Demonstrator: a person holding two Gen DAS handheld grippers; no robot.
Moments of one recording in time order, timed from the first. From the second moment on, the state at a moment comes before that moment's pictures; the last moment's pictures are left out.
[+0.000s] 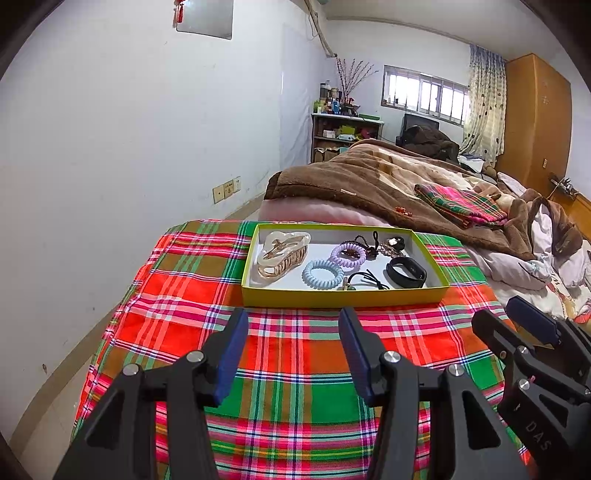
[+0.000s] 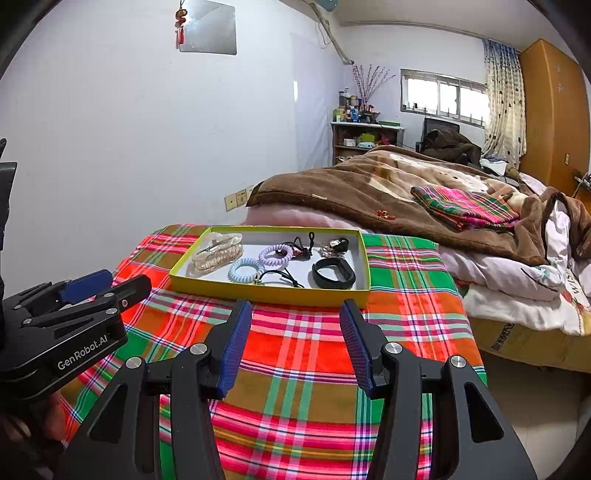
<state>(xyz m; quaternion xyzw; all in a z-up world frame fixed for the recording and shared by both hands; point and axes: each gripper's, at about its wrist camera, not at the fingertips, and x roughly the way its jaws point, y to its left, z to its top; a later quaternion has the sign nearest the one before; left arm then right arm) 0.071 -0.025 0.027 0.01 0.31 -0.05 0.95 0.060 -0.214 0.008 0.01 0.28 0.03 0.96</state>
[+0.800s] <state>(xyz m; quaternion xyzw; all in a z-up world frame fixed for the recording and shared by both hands) 0.072 -0.025 0.028 0.00 0.31 -0.05 0.95 0.060 -0.217 0.008 0.01 0.27 0.03 0.96</state>
